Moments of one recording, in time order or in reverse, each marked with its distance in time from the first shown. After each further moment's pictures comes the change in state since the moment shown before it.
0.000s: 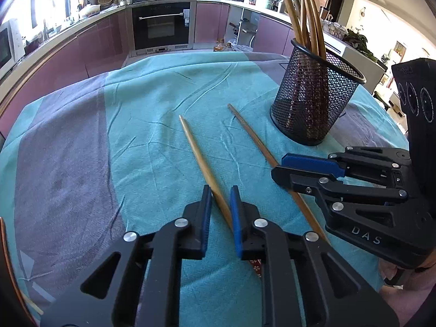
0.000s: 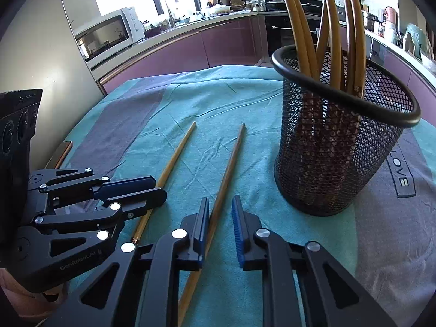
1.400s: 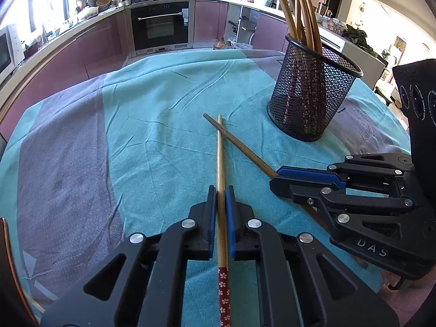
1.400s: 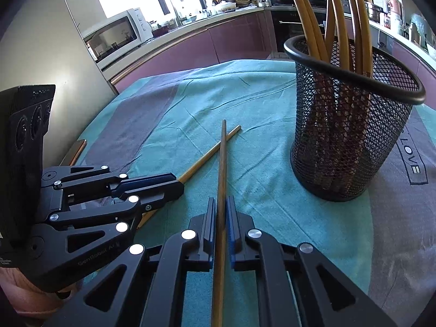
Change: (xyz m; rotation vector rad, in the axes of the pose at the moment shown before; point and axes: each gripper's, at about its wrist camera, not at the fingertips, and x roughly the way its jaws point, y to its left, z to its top) left arm 0.004 -0.013 0.000 0.015 0.008 0.018; right arm 0.000 0.005 -0.006 0.023 0.014 0.060
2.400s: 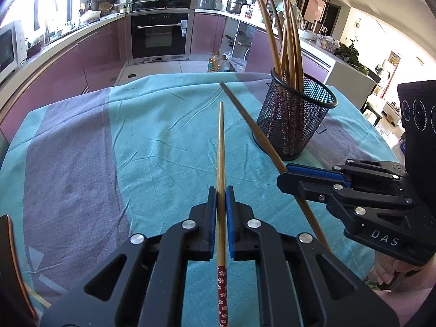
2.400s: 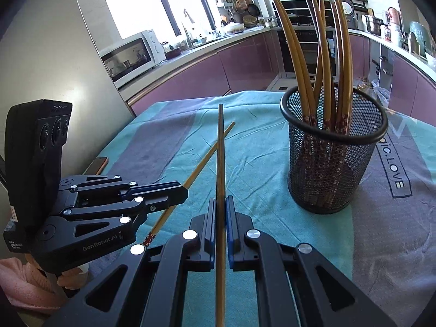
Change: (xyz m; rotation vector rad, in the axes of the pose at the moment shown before) left arm -0.040 0.003 0.002 -0.034 -0.076 -0.052; right arm -0.049 0.003 0.003 -0.013 -0.124 0.054
